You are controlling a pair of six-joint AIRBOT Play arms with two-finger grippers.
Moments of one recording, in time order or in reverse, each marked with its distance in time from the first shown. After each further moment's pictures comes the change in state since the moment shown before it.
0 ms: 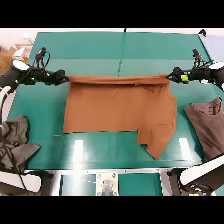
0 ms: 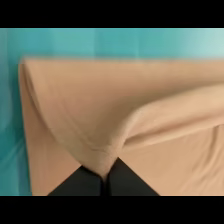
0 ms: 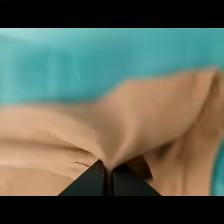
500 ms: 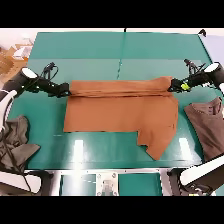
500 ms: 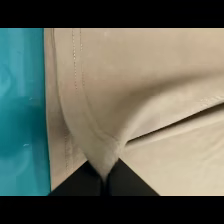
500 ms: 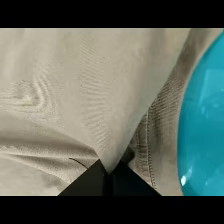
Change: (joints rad) left arm -0.040 -0.002 -0.103 0.121 -0.039 -0.083; right arm 0.028 0.004 -0.030 -0.284 0.108 0.070
